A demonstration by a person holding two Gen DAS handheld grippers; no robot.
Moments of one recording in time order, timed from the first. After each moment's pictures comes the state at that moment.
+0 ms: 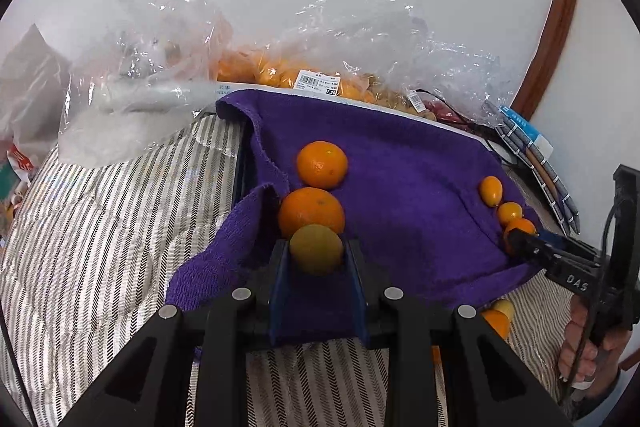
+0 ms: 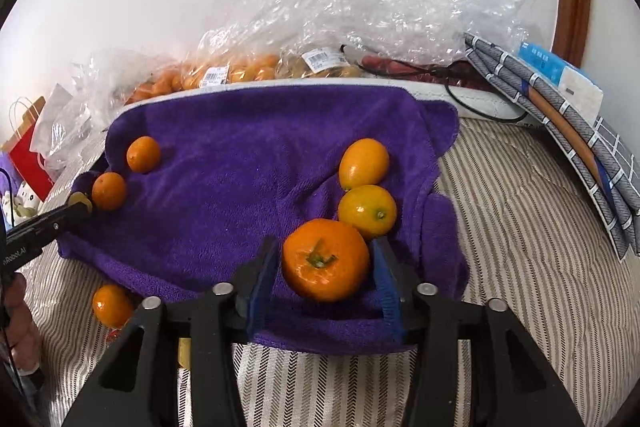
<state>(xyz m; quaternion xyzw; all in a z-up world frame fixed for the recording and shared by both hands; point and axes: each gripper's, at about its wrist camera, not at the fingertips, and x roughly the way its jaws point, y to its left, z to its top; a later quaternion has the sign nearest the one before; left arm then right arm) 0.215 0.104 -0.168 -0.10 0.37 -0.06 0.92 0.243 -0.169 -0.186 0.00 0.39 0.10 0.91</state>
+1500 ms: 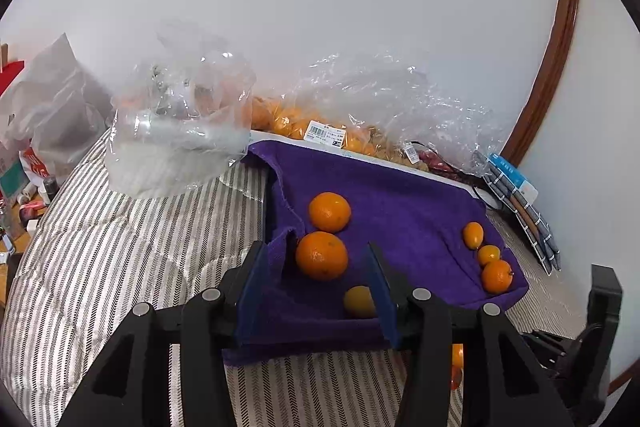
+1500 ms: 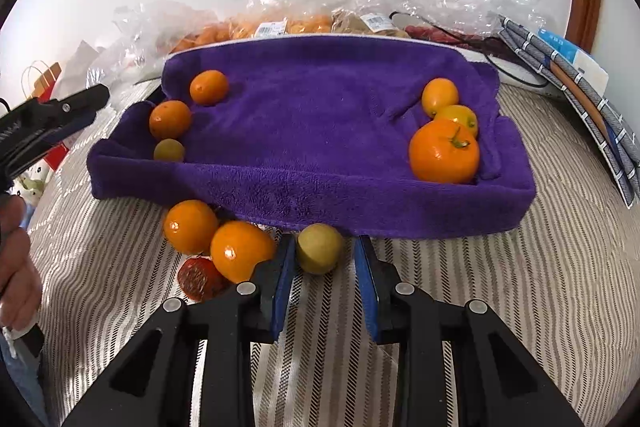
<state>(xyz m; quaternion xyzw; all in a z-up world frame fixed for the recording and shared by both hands) 0.190 0.130 -0.138 -0.14 0.31 -0.06 0.94 0.187 -0.103 -0.205 -0.02 0.43 0.11 0.89</state>
